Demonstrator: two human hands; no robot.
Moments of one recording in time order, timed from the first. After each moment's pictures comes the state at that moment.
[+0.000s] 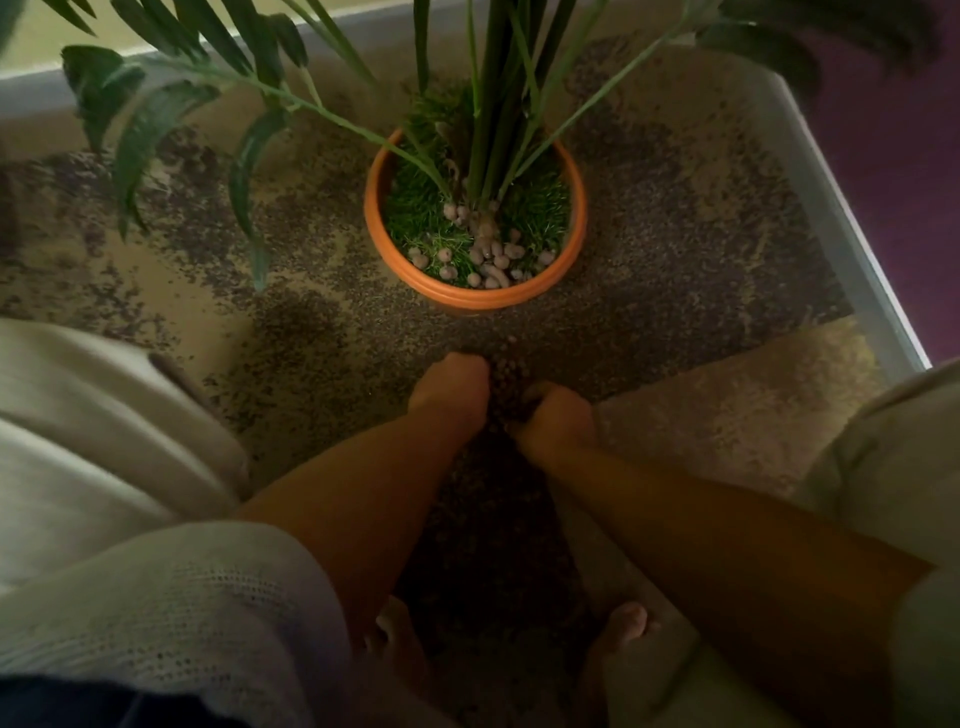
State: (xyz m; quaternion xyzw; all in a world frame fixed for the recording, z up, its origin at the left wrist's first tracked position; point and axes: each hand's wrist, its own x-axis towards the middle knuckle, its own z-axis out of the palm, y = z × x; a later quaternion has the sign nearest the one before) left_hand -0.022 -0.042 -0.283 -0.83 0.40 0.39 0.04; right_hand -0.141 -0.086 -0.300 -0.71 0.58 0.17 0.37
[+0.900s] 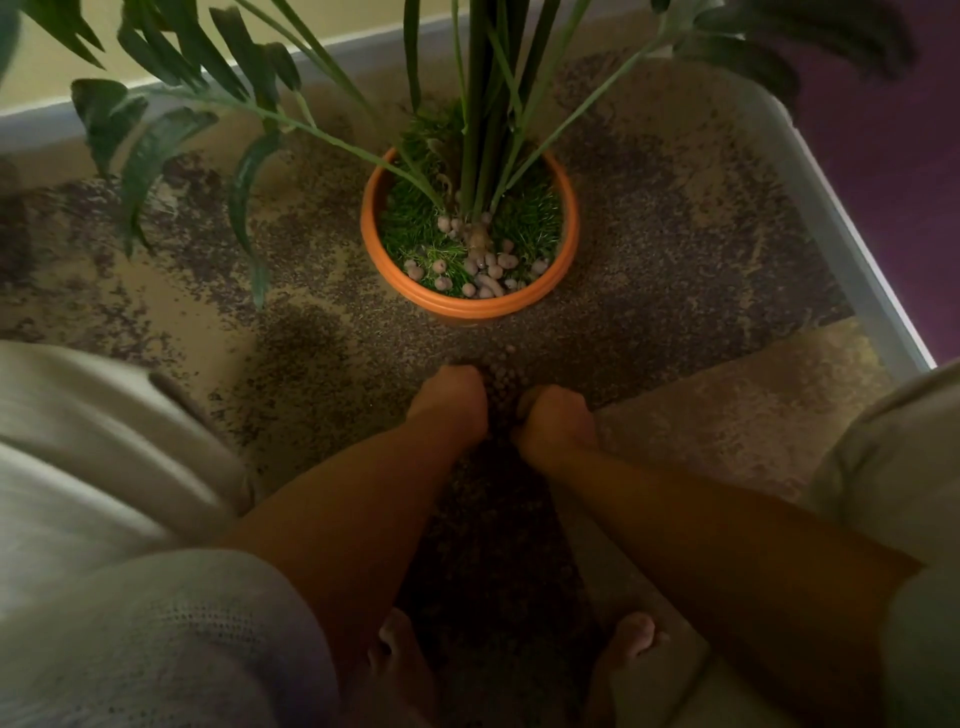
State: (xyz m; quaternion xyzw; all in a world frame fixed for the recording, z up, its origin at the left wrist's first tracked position) left_hand -0.023 -0.041 -0.279 -0.84 0.33 0.42 0.03; right_hand -0.136 -0.093 -0.294 -0.75 0.54 0.20 0.33
